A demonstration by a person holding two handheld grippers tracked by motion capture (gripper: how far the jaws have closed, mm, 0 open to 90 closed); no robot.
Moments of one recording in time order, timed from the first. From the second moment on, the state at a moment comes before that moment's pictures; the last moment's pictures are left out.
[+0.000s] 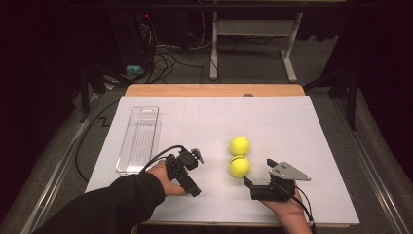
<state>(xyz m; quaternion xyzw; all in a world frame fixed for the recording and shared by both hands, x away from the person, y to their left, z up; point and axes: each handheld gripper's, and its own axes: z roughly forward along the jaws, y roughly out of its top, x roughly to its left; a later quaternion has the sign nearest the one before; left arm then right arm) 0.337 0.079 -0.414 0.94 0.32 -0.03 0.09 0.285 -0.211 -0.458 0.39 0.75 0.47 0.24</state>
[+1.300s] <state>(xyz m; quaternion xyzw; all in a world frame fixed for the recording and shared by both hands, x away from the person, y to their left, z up) 0.334 0.078 -0.395 0.95 0.31 -0.03 0.10 0.302 -0.175 -0.461 0.38 0.79 0.44 0.20</state>
